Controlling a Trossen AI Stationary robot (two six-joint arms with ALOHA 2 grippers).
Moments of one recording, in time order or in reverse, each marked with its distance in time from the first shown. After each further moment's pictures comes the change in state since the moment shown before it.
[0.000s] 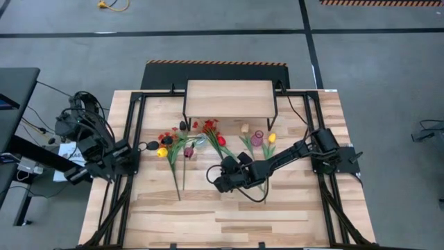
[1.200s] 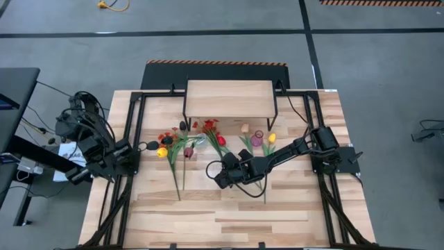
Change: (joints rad) left arm 0.000 0.000 0.000 -0.010 -0.018 0.000; right arm -0.034 -0.006 0.000 -0.050 -0.039 0.001
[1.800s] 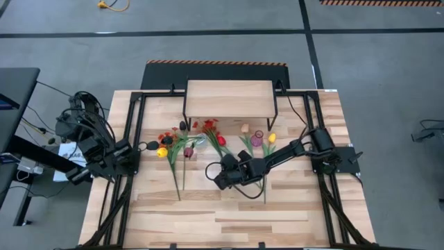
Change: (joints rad) left arm 0.000 0.000 0.000 -0.007 0.000 0.000; right arm -0.002 0.043 0.001 0.019 -0.010 -0.002
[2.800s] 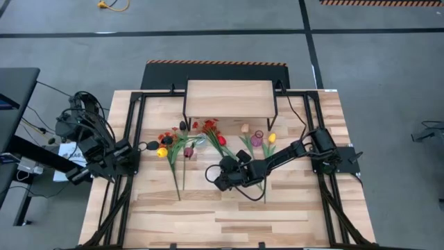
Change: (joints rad) left arm 0.000 0.000 0.000 0.000 0.001 0.000; right arm 0.016 -0.008 -0.003 0.047 0.060 -0.097
